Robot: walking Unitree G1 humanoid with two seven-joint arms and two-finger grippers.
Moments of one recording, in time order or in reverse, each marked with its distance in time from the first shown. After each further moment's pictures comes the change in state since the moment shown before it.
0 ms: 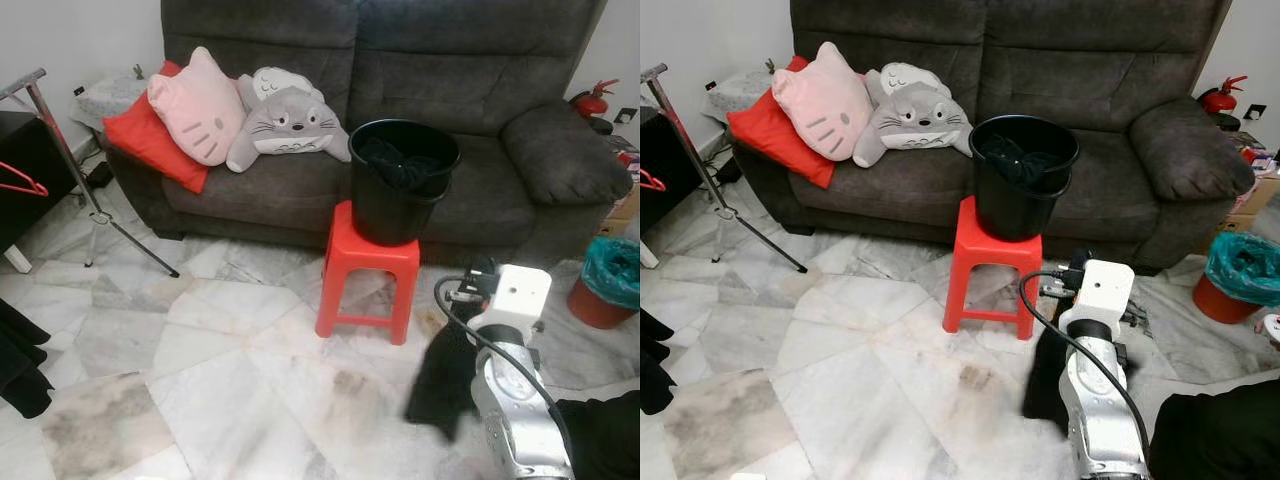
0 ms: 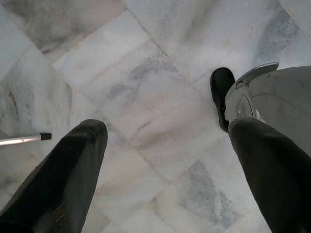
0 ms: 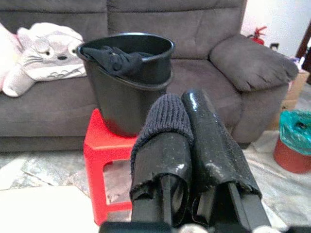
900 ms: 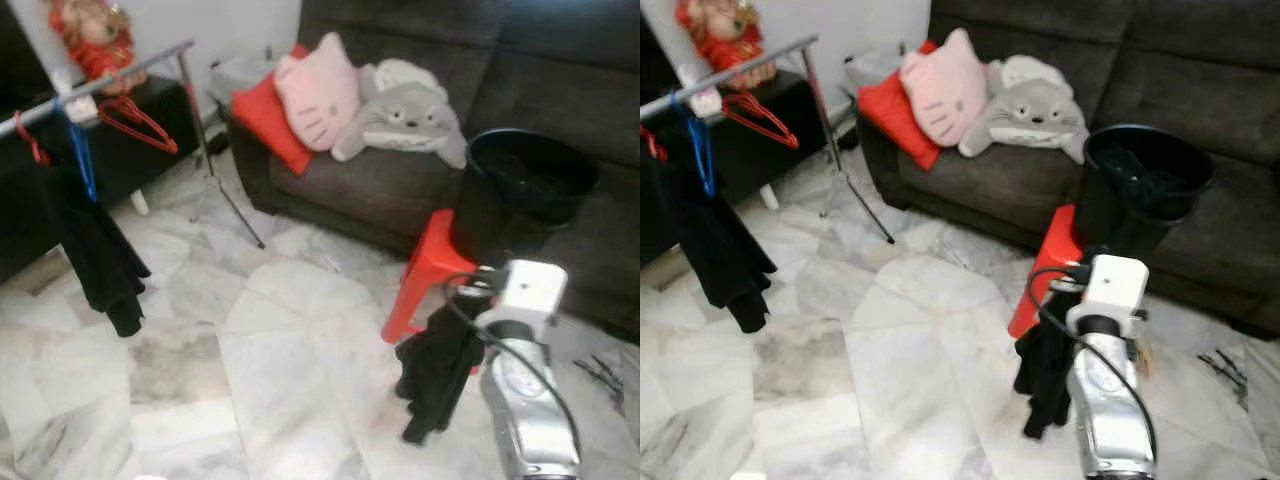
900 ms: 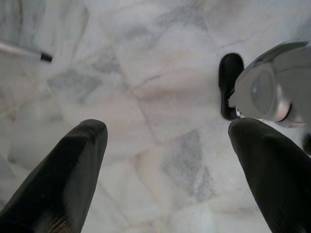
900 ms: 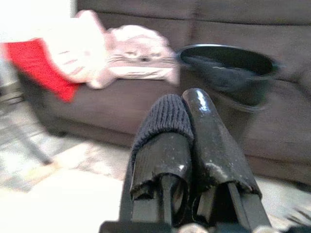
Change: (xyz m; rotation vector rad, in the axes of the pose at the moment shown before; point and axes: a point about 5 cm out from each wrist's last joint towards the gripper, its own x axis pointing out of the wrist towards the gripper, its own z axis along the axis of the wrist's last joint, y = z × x) left arm 0.000 0.001 -0.001 0.008 0.020 0.000; right arm 0.002 -0.001 0.011 -0.024 -0.053 0.018
